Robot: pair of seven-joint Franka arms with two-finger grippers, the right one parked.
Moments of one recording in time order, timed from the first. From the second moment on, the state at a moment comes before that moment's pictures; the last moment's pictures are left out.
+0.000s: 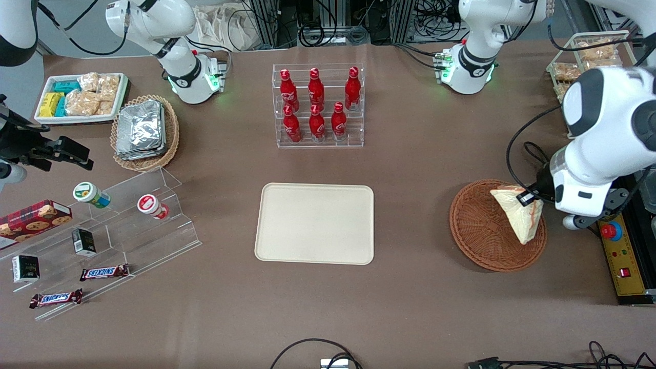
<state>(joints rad) -0.12 0.16 -0.03 -1.63 0.02 1.77 -0.62</state>
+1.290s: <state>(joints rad) -0.49 0.55 -0.36 -1.29 0.31 1.62 -0.90</state>
